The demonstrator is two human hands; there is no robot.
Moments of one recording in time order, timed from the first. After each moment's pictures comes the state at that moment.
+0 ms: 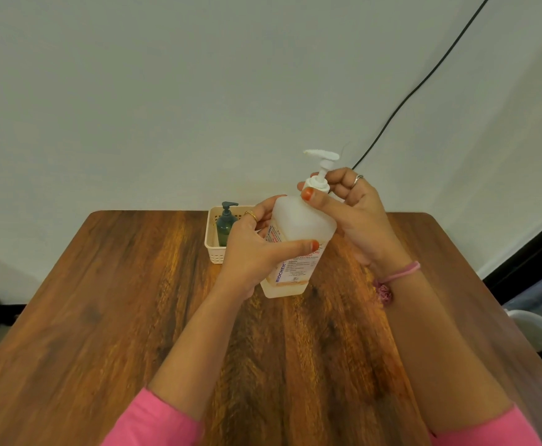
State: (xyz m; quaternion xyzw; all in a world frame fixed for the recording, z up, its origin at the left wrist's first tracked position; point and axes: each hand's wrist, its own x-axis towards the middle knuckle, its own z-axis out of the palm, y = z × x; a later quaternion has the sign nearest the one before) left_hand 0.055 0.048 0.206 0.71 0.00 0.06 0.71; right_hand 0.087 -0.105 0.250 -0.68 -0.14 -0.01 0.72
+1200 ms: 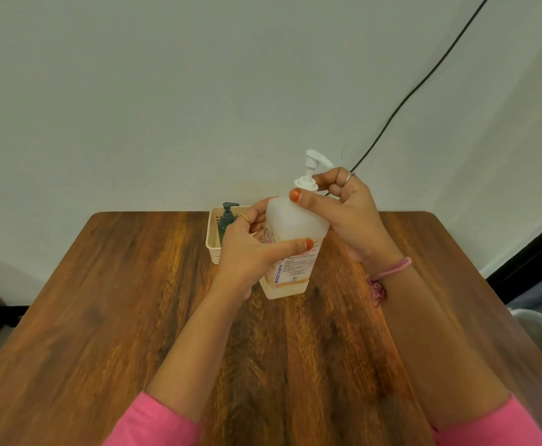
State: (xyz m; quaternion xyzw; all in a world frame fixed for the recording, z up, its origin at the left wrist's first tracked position) left_hand 0.057 0.053 0.203 0.67 0.02 0.05 0.74; right_hand 0.093 -0.096 0.249 -0.69 -0.12 -0.02 0.71
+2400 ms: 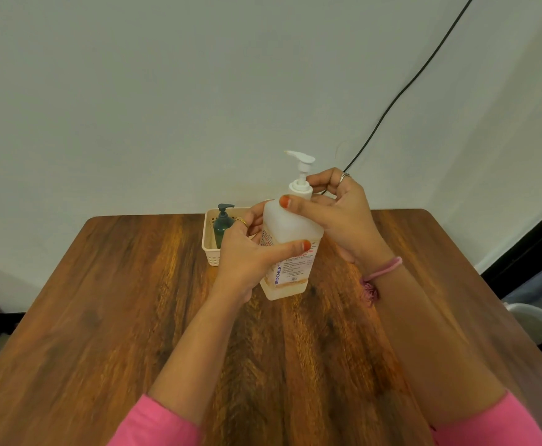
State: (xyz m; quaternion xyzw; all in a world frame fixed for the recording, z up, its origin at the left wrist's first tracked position) left_hand 0.059 0.046 0.196 0.67 0.03 0.05 0.74; right_hand 0.088 -0.096 0.249 -0.69 -0.10 -0.03 0.72
